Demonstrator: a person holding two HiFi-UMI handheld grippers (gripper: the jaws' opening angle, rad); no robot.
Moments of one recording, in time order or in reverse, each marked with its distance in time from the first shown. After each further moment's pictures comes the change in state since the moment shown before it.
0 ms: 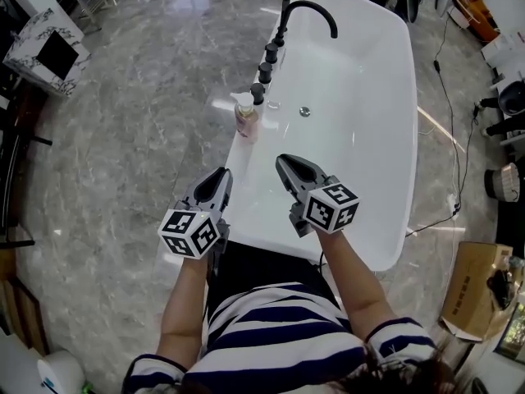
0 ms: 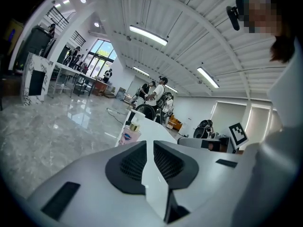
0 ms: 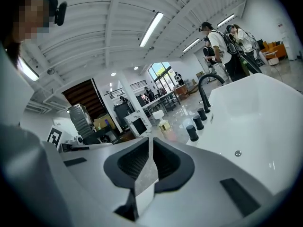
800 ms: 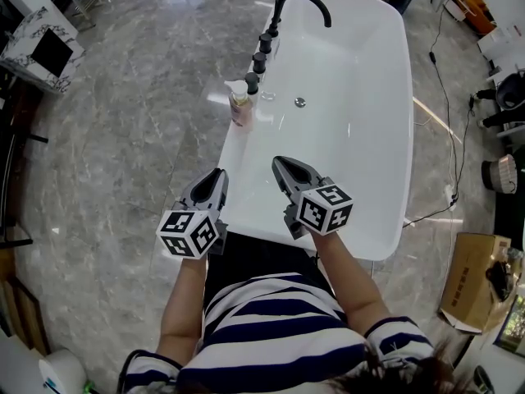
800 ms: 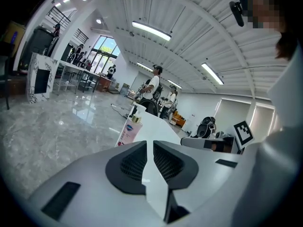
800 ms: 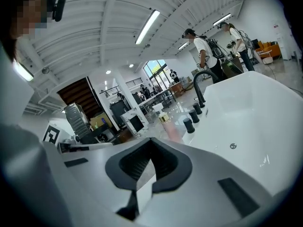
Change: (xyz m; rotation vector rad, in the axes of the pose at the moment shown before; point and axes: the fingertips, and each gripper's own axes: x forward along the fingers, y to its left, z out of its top) left arm -0.016 -0.007 -0.022 -0.022 0.059 0.049; right arm -0.018 0.008 -0.024 0.033 0.032 -0.056
